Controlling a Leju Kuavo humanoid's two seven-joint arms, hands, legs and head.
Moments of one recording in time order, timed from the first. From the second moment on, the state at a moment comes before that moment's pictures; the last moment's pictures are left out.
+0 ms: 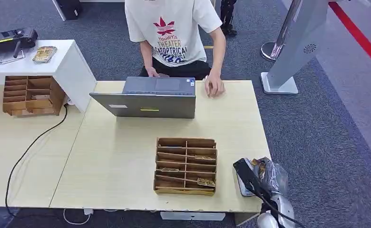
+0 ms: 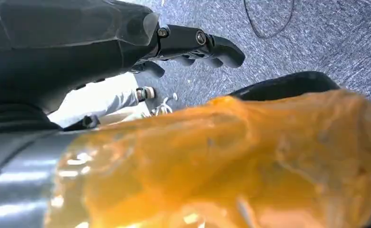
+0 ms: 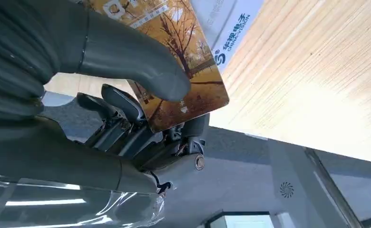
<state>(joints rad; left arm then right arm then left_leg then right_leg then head) -0.07 -0.21 0.32 -0.19 -1.08 -0.18 0.49 -0.03 0.03 0.10 -1.25 0.94 -0.32 0.18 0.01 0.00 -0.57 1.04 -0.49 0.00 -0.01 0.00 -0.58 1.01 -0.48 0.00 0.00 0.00</state>
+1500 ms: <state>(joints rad) -0.07 -0.21 0.39 -0.19 -1.06 -0.17 0.49 -0.01 0.03 0.08 -1.26 0.93 -0.32 0.18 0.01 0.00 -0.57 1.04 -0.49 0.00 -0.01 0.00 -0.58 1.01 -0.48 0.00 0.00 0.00</state>
